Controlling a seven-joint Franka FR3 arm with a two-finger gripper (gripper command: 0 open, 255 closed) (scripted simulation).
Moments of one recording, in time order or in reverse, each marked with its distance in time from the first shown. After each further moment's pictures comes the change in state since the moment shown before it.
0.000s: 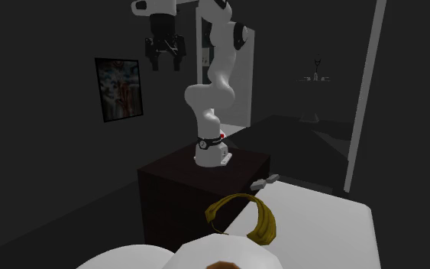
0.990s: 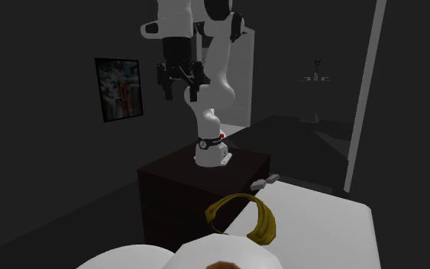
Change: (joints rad) arm 0.037 0.283 0.208 0.002 0.110 0.304 0.264
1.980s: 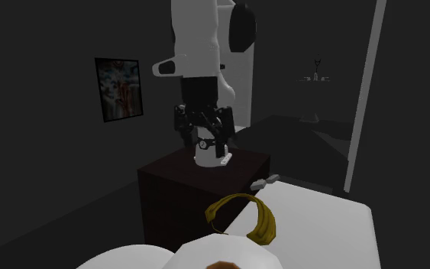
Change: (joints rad) arm 0.042 0.543 0.184 0.293 -0.133 0.261 0.365
